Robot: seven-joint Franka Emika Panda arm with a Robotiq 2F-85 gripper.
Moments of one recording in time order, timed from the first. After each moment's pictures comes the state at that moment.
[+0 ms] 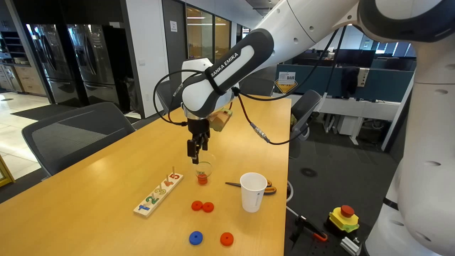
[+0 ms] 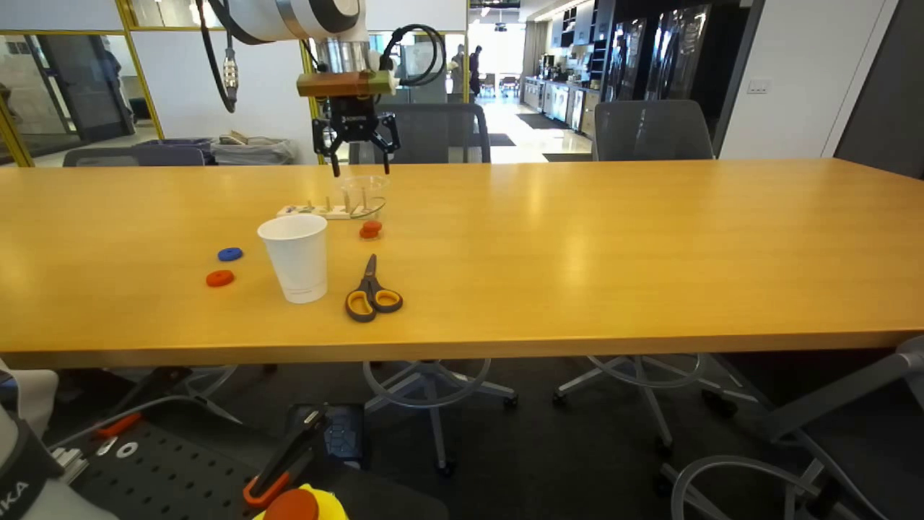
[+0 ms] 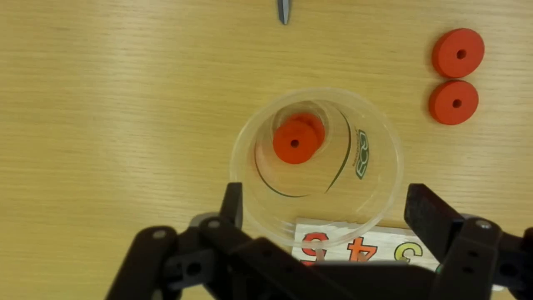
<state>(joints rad) 0.04 0.20 0.09 -2.06 -0.10 2.28 -0.30</state>
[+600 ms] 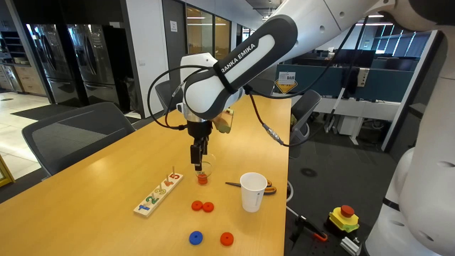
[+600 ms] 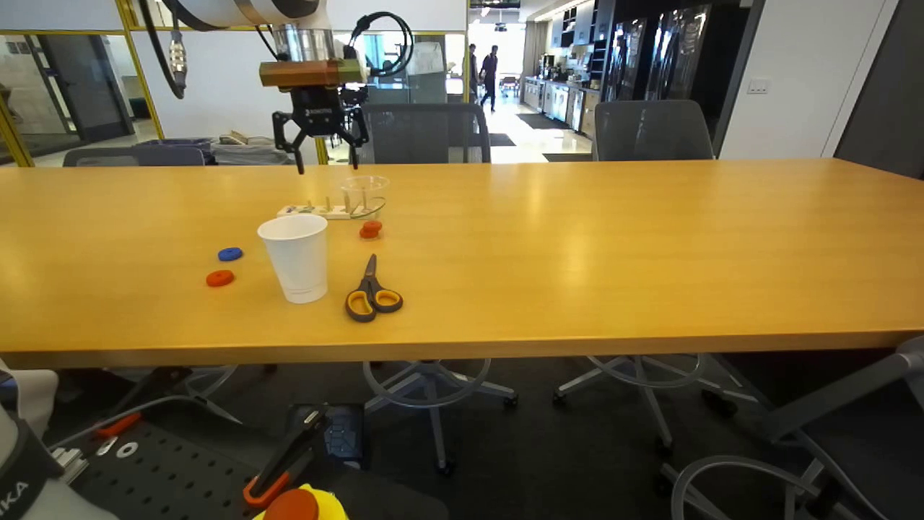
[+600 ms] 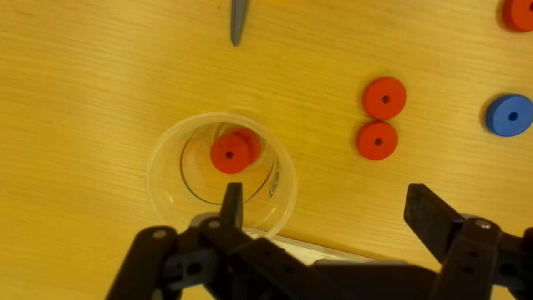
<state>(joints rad) 0.07 0.07 0.14 -2.20 -0.09 2.28 -0.39</state>
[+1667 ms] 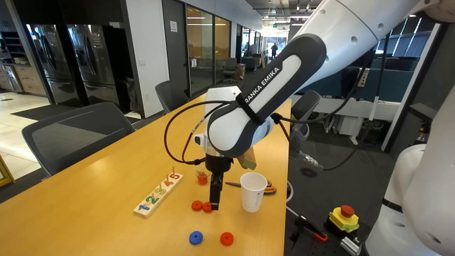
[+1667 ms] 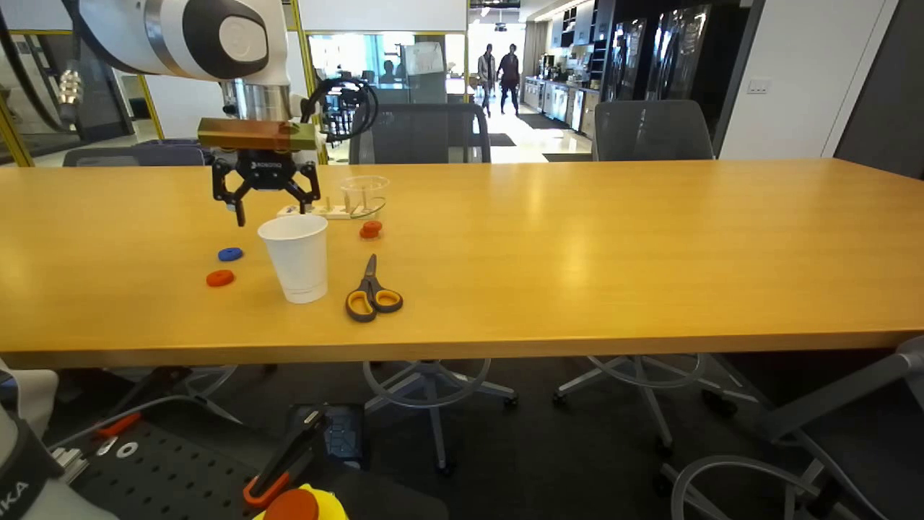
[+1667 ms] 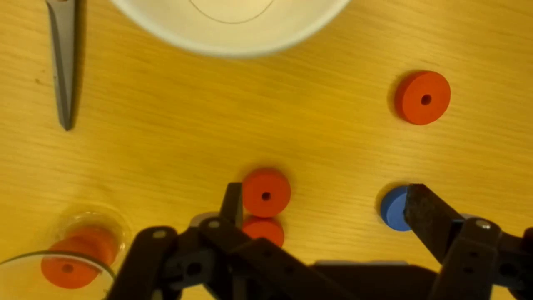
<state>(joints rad) 0.13 -0.05 0.15 -2.55 0.15 2.50 -0.54</state>
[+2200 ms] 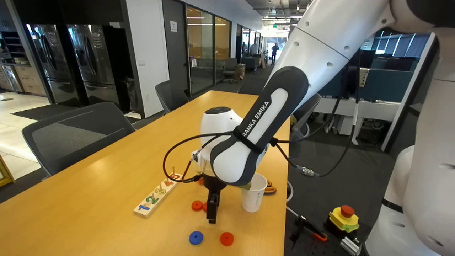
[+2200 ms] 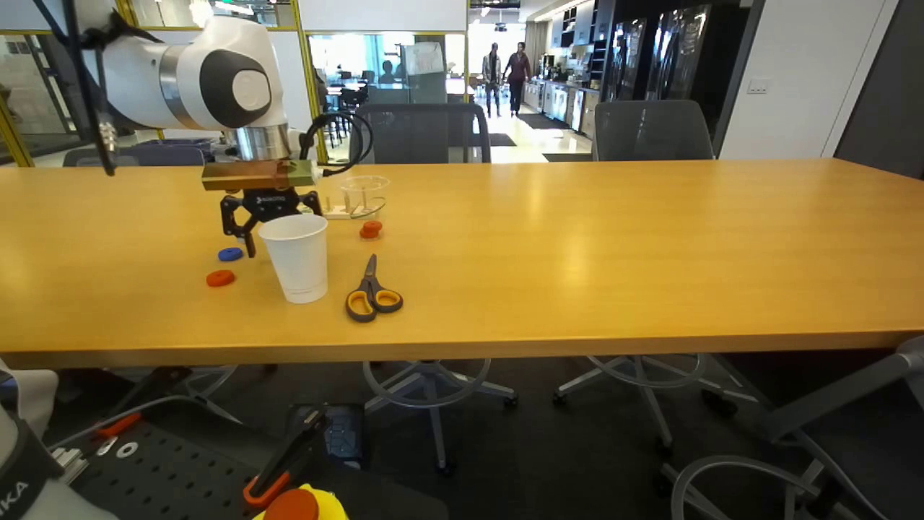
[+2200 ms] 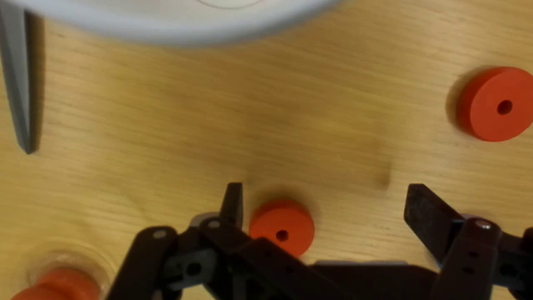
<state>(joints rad) 0.15 0.10 0.16 -2.57 0.00 2.69 -0.37</state>
